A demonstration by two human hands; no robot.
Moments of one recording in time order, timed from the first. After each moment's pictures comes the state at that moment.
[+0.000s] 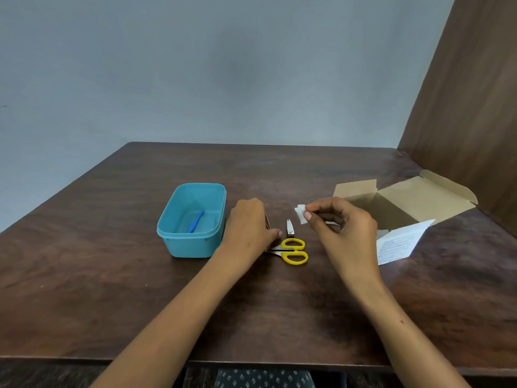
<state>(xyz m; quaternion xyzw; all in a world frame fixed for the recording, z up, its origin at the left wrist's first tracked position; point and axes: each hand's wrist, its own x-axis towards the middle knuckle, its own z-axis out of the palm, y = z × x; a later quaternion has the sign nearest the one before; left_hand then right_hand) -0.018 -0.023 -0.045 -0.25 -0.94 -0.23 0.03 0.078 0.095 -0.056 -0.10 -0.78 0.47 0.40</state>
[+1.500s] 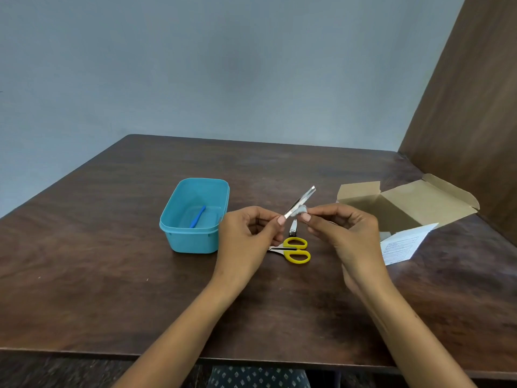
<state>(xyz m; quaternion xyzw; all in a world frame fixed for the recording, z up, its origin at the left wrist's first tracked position) 0.018 -0.048 -0.061 -0.20 -0.69 -0.69 -0.01 0.081 0.088 -0.049 -0.11 -0.64 0.70 0.31</state>
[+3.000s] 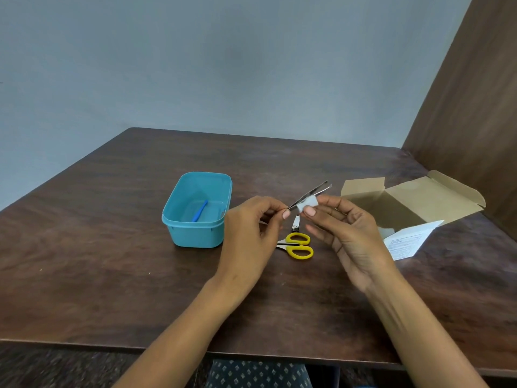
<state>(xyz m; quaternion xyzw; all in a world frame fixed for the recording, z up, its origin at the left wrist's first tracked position) 0.018 -0.049 -0.062 -0.32 -0.75 -0.54 0.19 0.085 0.088 -0.041 -0.10 -0.56 0.80 0.21</state>
